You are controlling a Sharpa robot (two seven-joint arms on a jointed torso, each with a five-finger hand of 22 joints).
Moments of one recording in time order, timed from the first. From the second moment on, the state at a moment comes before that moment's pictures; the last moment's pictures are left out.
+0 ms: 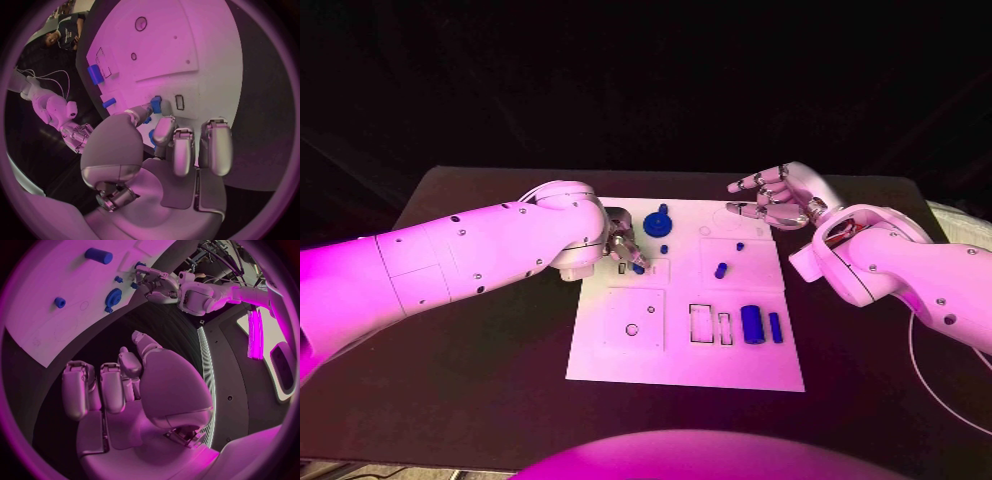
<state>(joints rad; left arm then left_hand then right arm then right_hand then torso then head) 1.25 -0.57 -0.04 1.39 -1.11 0.16 -0.66 1.11 -0.14 0.61 0.11 0.13 0.97 0.04 0.51 0.90 1.38 -0.05 1.22 1.15 1.47 -0.09 1.57 1.31 0.04 1.47 0.02 1.46 1.31 1.03 -0.93 0.15 1.61 -0.98 -0.48 0.01 1.34 -0.07 0.17 0.05 0.33 0.96 0.15 0.08 0.07 1.34 0.06 1.08 1.20 1.47 -0.01 1.41 1.31 0.04 1.41 0.10 1.46 1.31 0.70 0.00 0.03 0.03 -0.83</state>
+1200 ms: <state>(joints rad) 1.25 -0.56 -0.04 1.37 -1.11 0.16 -0.66 0.99 -0.15 0.50 0.15 0.14 1.04 0.00 0.55 0.91 1.40 -0.06 1.24 1.16 1.47 -0.10 1.57 1.31 0.04 1.46 0.01 1.48 1.31 1.03 -0.93 0.15 1.60 -0.93 -0.49 0.02 1.32 -0.08 0.16 0.06 0.35 0.96 0.15 0.07 0.07 1.34 0.06 1.07 1.20 1.47 -0.01 1.40 1.31 0.05 1.40 0.10 1.45 1.31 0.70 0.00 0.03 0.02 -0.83</state>
